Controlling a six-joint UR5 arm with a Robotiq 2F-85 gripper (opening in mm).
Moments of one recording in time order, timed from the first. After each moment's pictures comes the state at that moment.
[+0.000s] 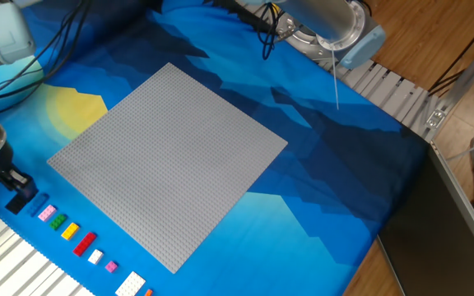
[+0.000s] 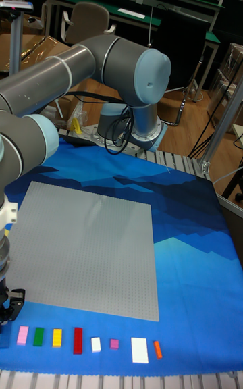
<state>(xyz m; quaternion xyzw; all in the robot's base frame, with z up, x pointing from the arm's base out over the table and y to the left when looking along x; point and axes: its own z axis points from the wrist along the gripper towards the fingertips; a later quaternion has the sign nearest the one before) 0.794 -0.198 0.011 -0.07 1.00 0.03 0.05</state>
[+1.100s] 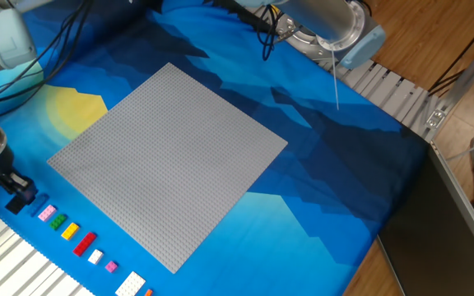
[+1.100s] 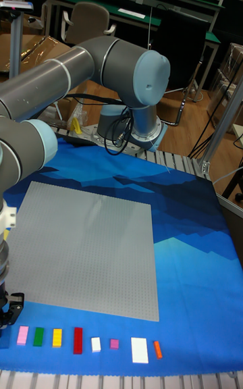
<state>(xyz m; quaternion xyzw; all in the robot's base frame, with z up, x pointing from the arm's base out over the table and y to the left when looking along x) 0.798 -0.197 0.004 -0.08 0.99 0.03 0.05</state>
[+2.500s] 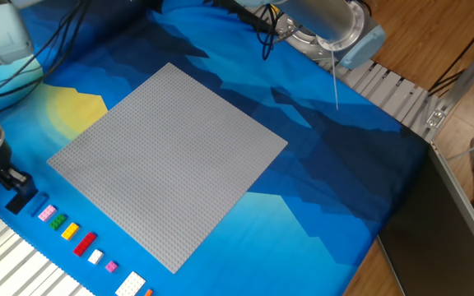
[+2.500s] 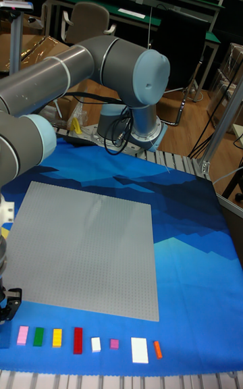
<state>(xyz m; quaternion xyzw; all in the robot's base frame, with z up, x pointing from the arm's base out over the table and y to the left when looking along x) 0.792 -0.208 0.019 -0.10 0.99 0.02 0.04</state>
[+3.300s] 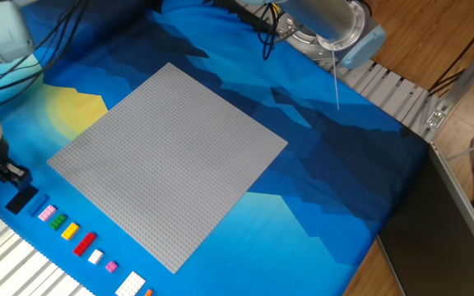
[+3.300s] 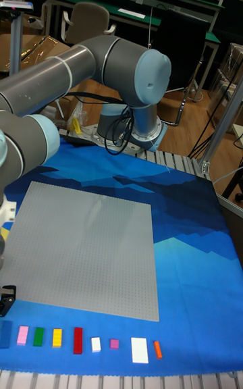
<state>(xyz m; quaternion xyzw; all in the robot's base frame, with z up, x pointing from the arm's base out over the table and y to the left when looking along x) 0.791 -0.220 0.012 -0.10 0.99 -0.01 0.04</state>
